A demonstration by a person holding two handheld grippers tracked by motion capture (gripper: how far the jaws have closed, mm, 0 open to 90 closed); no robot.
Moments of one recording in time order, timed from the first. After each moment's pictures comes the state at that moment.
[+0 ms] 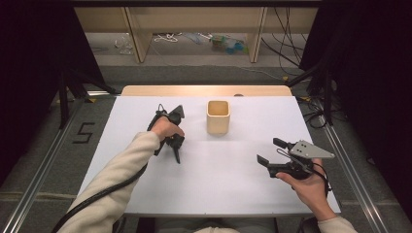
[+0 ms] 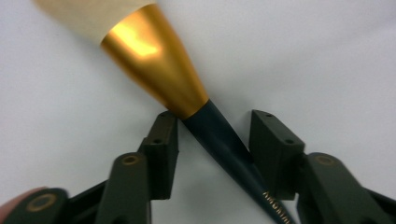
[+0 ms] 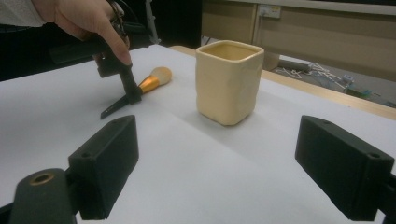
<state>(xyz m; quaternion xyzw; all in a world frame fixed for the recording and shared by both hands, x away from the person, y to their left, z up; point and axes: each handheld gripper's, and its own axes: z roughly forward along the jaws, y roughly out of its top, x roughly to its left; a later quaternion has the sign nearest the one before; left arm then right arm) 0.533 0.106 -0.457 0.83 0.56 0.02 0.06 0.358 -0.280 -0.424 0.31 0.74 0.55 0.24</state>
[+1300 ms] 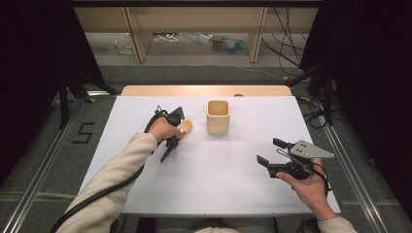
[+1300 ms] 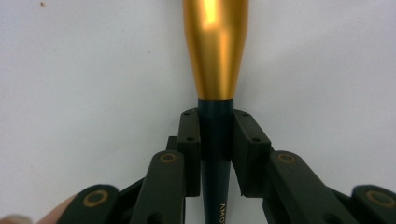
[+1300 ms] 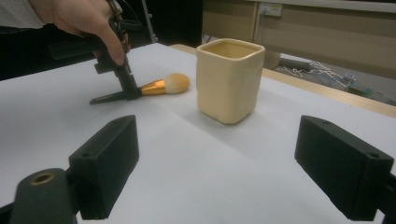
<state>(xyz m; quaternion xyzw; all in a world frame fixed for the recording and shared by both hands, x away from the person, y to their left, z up) 0.530 0.110 -0.457 0.86 0.51 0.02 0.06 0.359 -0.279 -0.425 0.31 0.74 0.55 0.23</state>
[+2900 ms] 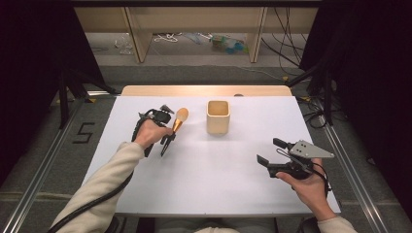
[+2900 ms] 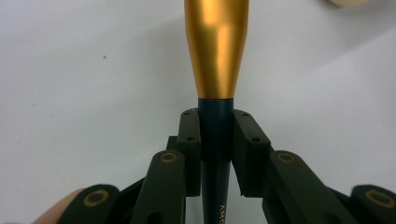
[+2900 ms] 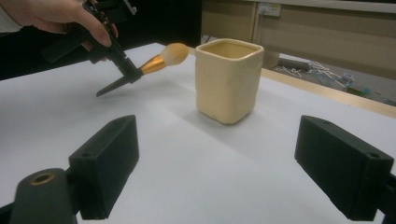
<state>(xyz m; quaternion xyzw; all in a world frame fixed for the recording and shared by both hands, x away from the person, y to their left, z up) 0.510 0.142 -0.441 0.82 0.52 0.08 0.23 0.359 -0.279 -0.426 0.31 0.74 0.55 0.24</state>
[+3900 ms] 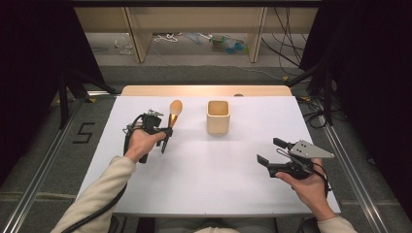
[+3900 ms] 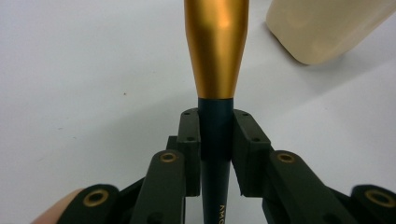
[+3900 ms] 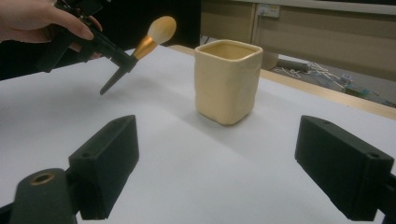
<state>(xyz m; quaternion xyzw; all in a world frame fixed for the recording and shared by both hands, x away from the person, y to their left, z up) 0.482 0.168 -0.443 0.79 0.48 0.15 0.35 0.359 -0.279 -0.425 0.31 0.74 0.55 0.24</state>
